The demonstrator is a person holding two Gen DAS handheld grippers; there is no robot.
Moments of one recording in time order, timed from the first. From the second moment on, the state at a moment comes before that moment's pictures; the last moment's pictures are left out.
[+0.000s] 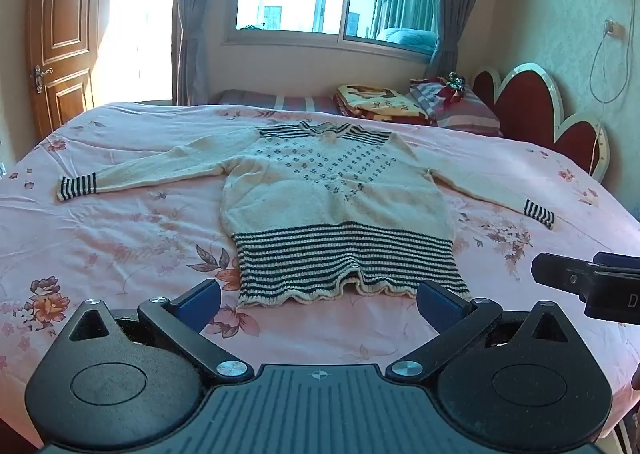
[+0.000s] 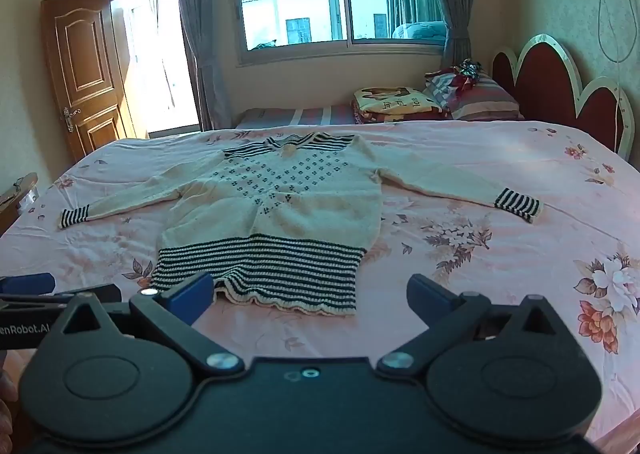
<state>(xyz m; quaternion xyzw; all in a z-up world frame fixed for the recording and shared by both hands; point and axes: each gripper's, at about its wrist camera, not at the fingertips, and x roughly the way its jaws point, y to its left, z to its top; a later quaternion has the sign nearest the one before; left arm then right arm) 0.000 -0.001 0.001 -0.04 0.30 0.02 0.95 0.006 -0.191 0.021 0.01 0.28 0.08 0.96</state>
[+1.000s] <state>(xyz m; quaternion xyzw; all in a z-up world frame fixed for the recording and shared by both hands) 0.003 0.001 0.000 -0.04 0.30 0.01 0.95 0.008 -0.187 0.021 0.01 0.28 0.07 0.96</state>
